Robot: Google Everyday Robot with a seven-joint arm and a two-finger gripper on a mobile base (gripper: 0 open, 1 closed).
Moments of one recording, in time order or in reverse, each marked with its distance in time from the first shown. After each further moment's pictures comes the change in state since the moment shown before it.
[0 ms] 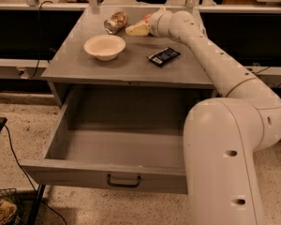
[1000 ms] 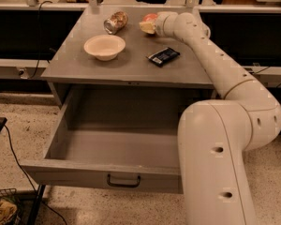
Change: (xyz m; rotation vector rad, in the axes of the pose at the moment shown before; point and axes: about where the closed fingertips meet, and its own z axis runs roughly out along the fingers) arm 0.023 -0.031 0.005 0.058 0.032 0.038
